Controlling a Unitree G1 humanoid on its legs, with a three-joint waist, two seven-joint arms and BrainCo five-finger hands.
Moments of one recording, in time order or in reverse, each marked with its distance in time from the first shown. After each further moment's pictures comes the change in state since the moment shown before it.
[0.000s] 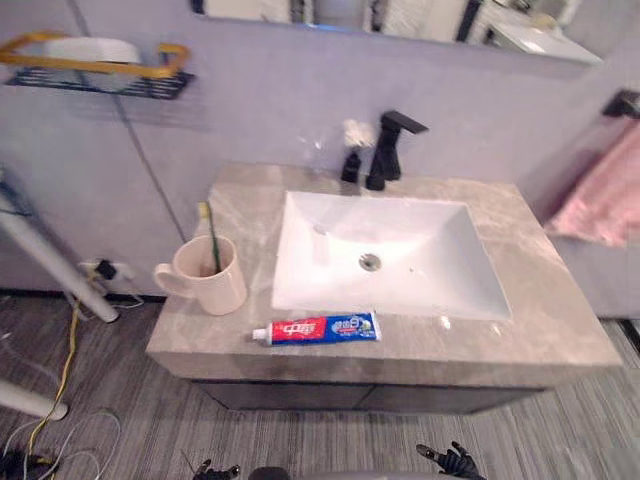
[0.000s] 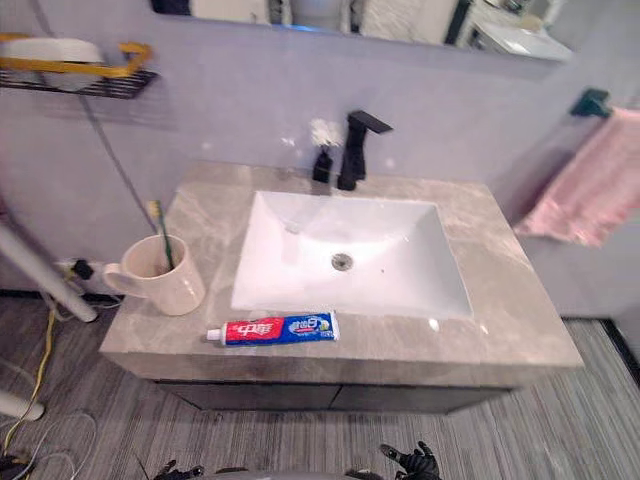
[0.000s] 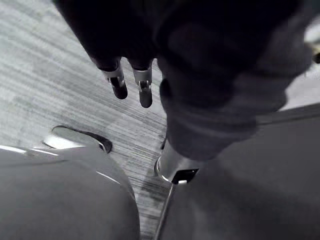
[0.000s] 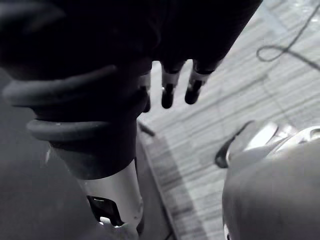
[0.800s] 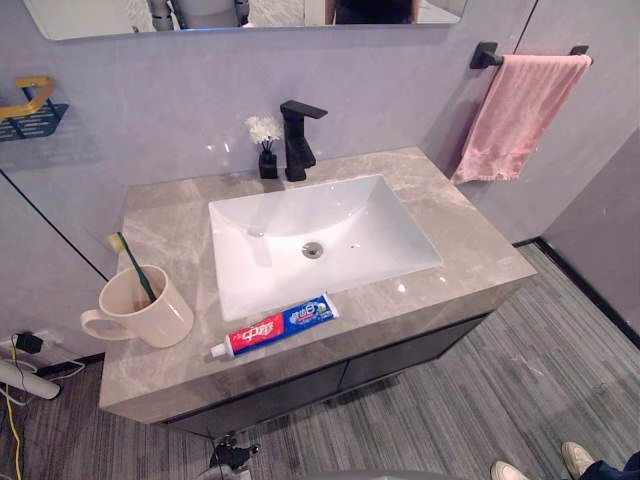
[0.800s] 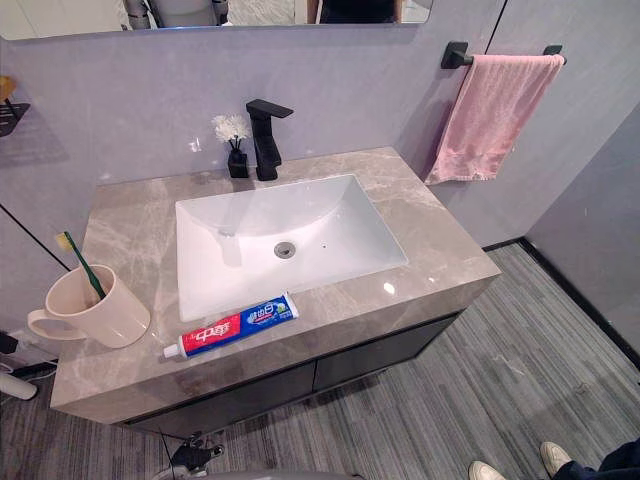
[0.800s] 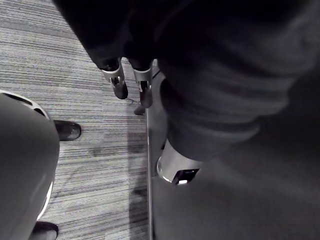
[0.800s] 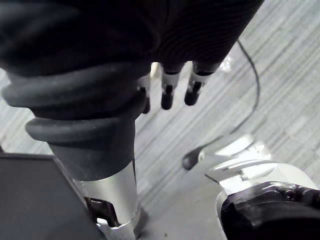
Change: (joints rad) left arm -0.034 -0.011 -0.069 0.010 0.013 -0.021 -0.043; right arm 0.083 -0.028 -0.007 0.099 0.006 0.016 0.088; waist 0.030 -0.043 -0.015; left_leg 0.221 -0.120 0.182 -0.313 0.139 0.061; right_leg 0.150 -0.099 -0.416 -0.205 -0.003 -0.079
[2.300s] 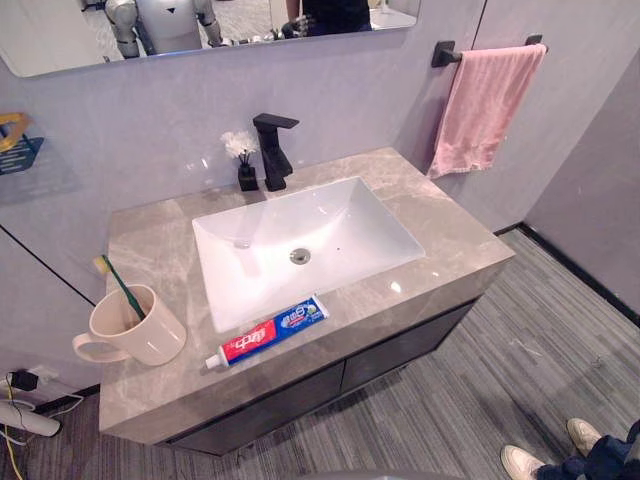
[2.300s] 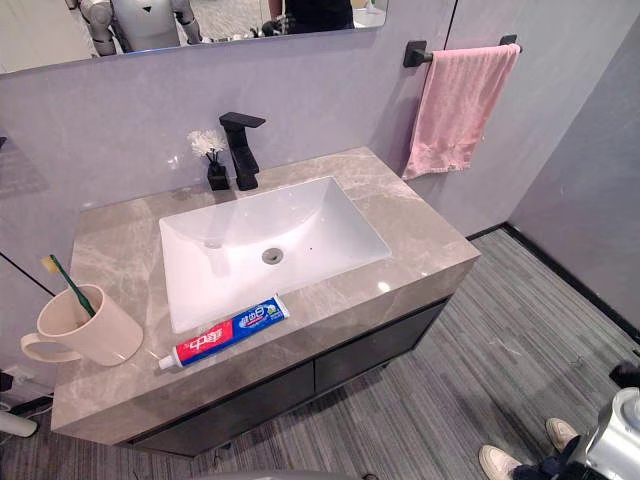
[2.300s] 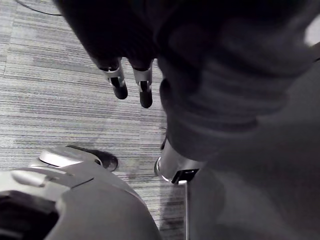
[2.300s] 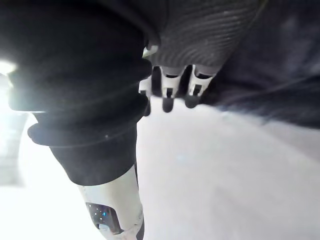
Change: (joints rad) left arm 0.114 0.000 0.186 0.045 0.038 0.053 -0.024; right arm -0.212 -0.363 -0.499 -1.163 -0.192 0.010 -0.320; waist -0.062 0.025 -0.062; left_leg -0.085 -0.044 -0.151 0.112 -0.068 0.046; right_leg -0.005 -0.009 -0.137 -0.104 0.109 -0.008
